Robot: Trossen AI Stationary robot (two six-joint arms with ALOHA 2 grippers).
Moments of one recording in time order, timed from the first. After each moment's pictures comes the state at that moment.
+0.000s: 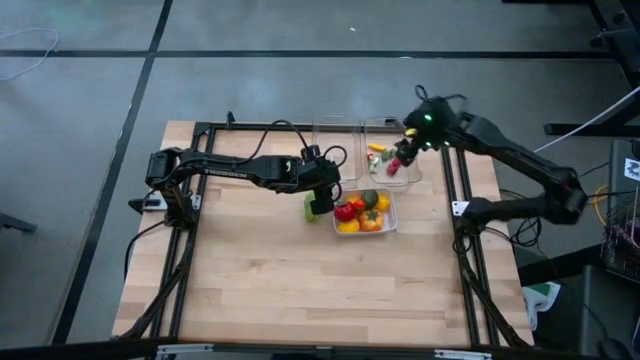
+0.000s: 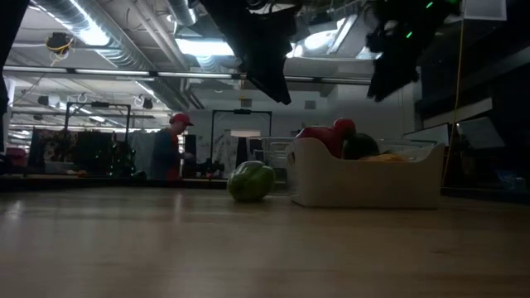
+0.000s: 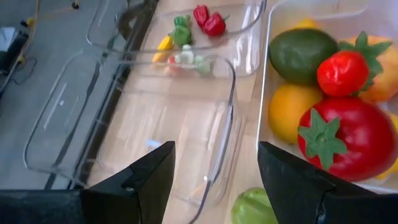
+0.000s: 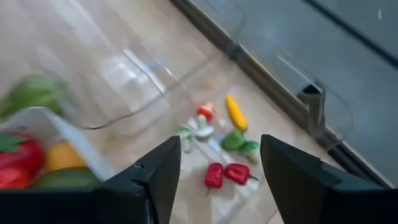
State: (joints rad) left arm 0.08 1.79 1.45 -0.52 -0.43 0.06; right arm -0.66 1.17 1.11 -0.81 0.01 0.02
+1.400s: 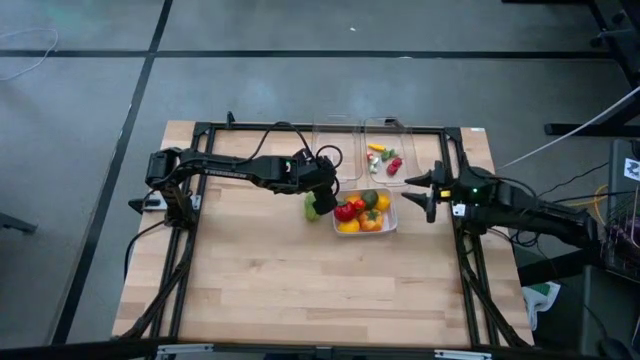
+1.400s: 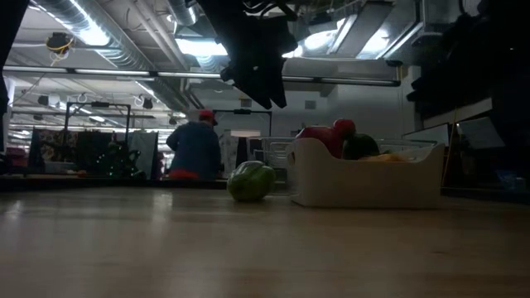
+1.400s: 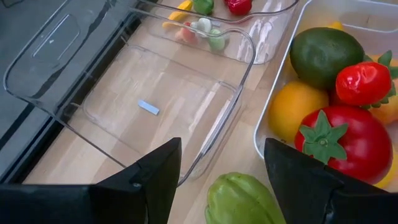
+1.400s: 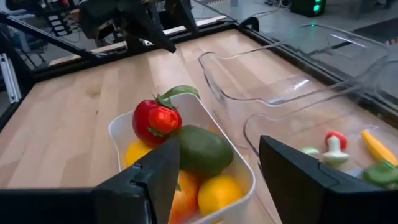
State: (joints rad) left arm 0.08 1.79 1.45 -0.59 -0.43 -0.27; right arm -0.26 0.30 0.32 -0.32 -0.04 0.15
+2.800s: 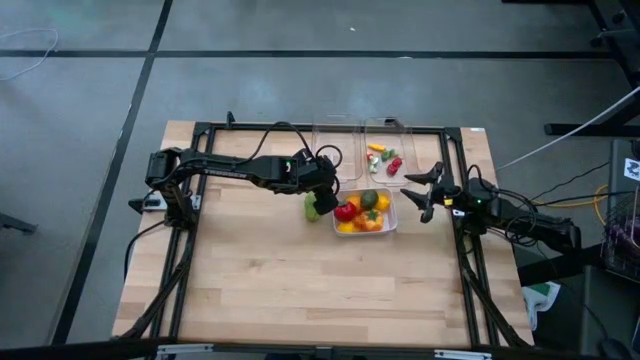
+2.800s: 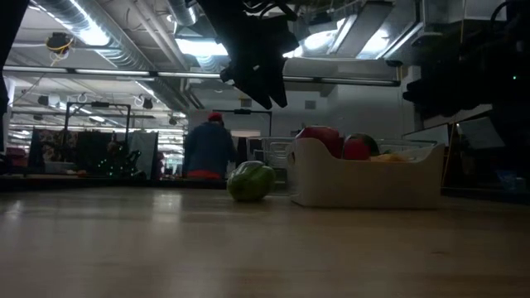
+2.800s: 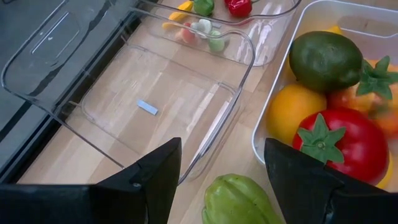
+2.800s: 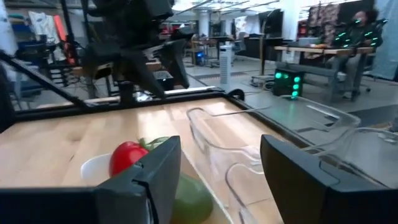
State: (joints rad) left arm 0.08 1.79 1.45 -0.59 -0.43 -0.29; right arm -0.26 0.02 0.01 0.02 0.02 0.02
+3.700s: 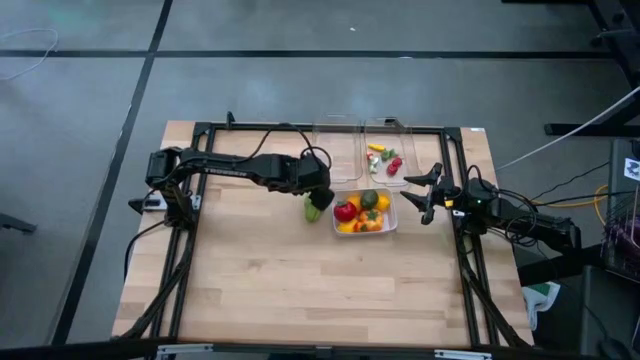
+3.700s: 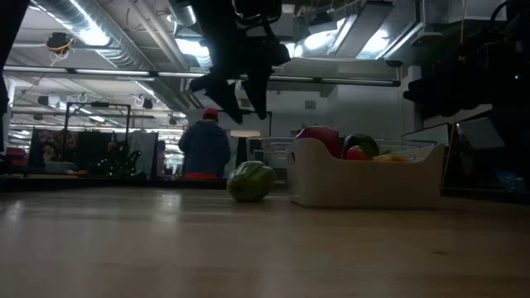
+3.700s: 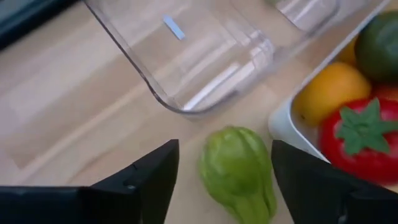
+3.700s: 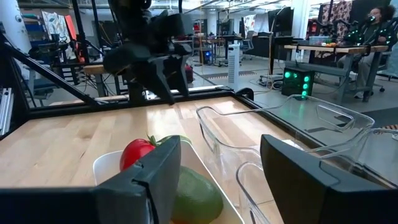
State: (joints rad) left arm 0.09 1.79 1.44 -0.79 -0.39 -0.75; right arm -0.26 0.02 0.01 0.02 0.00 0.01
